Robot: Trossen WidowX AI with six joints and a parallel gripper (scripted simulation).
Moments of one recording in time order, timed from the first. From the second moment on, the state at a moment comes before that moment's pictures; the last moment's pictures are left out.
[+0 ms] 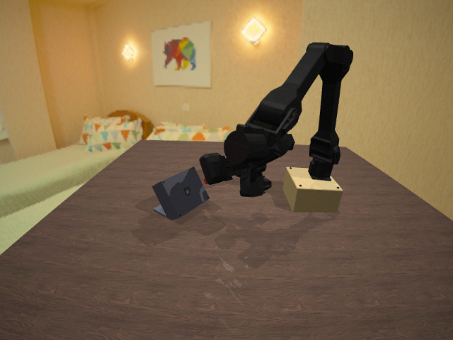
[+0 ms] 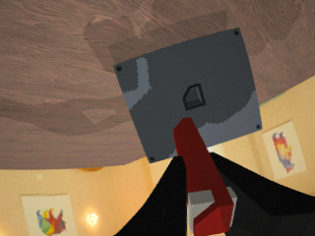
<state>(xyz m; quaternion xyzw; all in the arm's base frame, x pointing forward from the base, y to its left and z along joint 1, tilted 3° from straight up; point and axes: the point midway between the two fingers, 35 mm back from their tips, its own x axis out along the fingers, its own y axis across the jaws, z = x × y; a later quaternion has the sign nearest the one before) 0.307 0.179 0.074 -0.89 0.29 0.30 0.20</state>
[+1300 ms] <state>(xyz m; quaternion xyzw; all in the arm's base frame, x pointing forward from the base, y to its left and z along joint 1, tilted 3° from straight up) 0.332 0.181 0.051 -0.92 0.23 0.30 0.11</state>
